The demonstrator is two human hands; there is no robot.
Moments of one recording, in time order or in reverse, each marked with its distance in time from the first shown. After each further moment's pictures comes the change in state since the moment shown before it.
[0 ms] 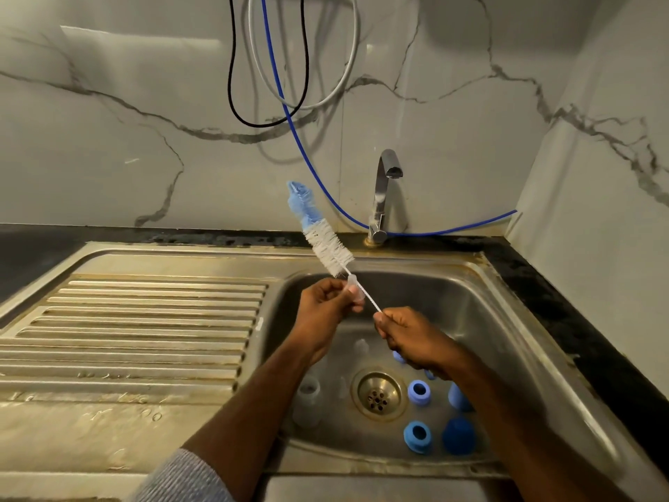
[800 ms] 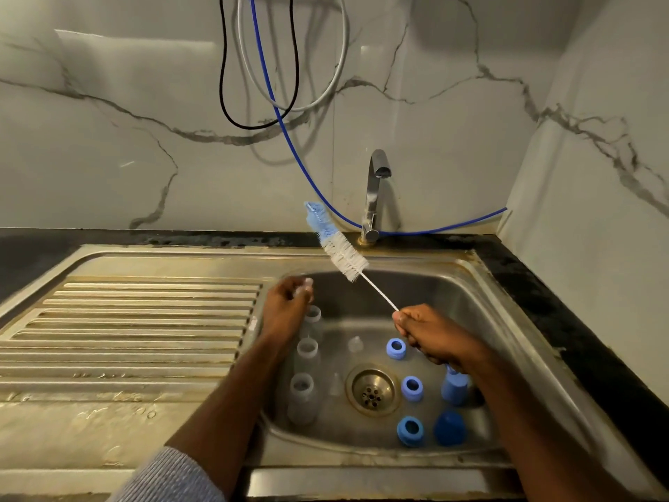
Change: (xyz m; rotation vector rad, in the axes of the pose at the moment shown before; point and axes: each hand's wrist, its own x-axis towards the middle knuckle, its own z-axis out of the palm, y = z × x) left_hand 0.003 0.004 -0.035 0.462 0.265 0.076; right_hand -0.005 0.025 -0.032 0.011 0.057 0.130
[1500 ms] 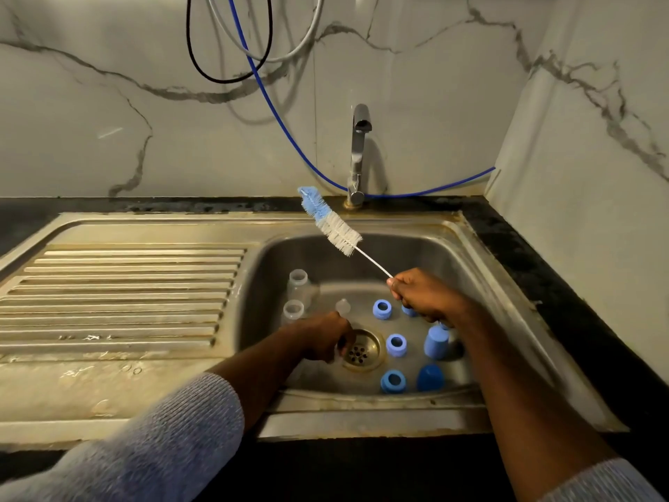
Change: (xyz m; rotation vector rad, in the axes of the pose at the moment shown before) left_hand -0.039 -0.037 0.050 1.246 -1.141 0.361; right_hand 0.008 0.021 -0.012 -0.117 0.024 0.064
